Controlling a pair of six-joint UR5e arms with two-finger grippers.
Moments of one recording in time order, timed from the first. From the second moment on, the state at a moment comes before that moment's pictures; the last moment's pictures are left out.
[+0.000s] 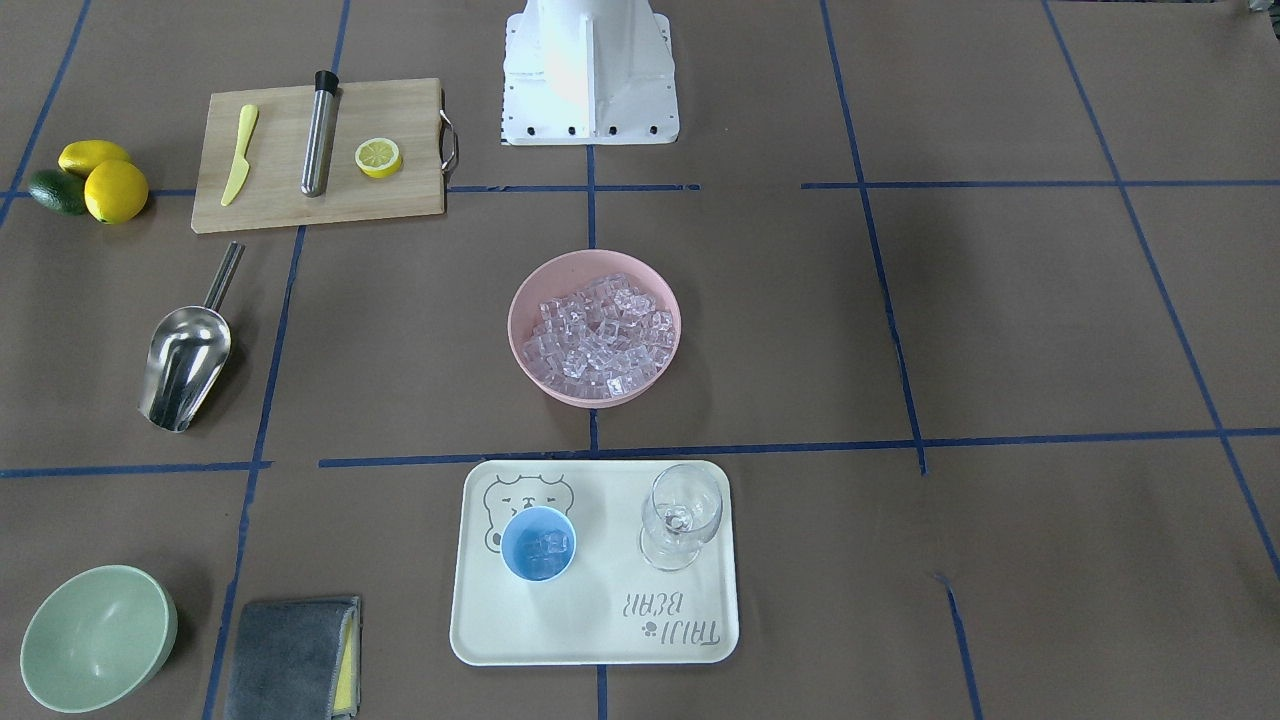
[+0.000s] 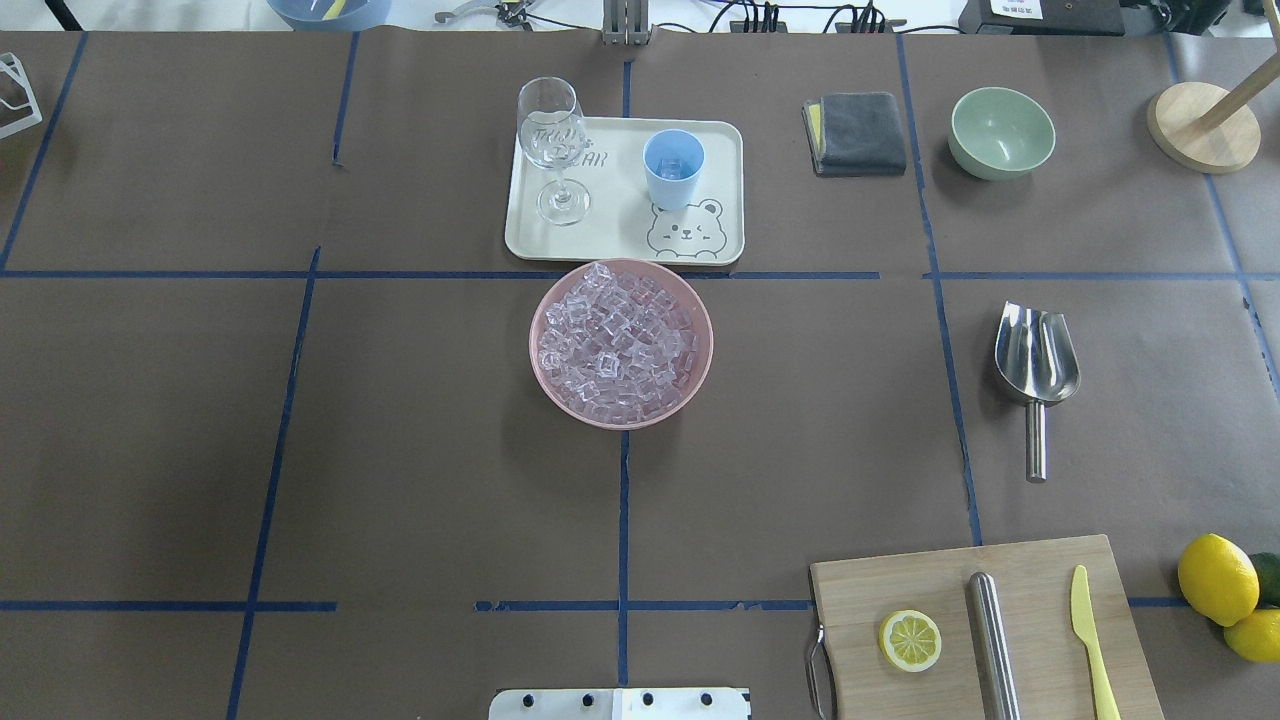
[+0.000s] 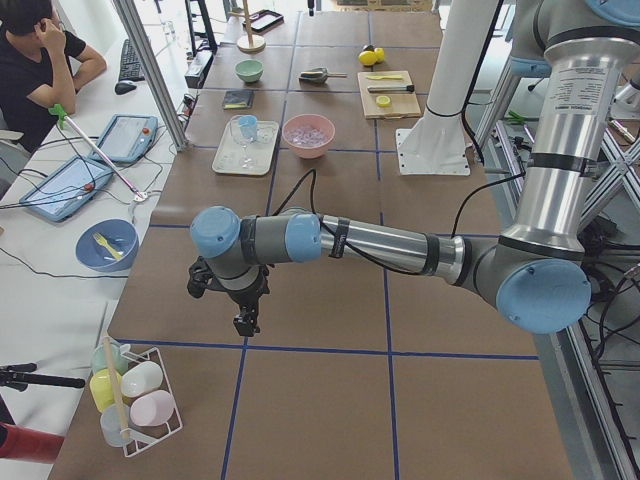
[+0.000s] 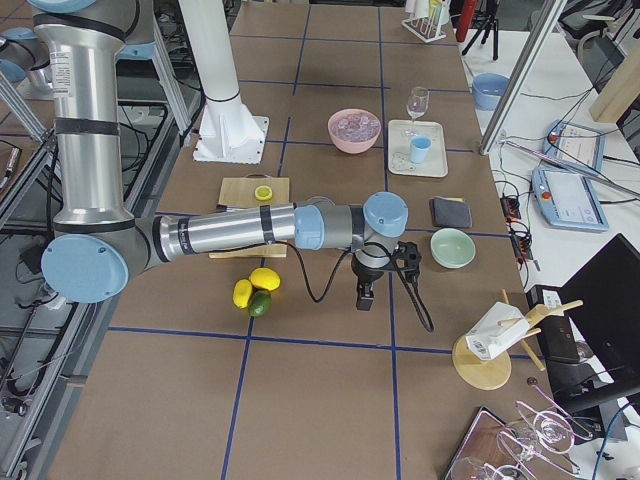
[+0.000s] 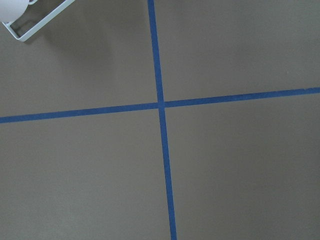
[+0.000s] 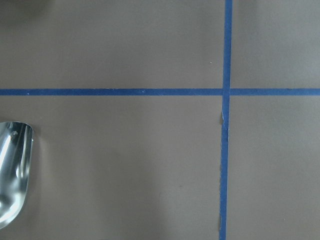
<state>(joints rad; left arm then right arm) -1.58 -1.67 -1.62 -1.31 -2.39 0.19 1.45 -1.57 1.74 -1.69 2.37 0.13</state>
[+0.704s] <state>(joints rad) -1.58 -1.56 -1.66 -1.46 -2.44 0.18 1.47 -1.61 1.71 -1.68 2.37 0.13</state>
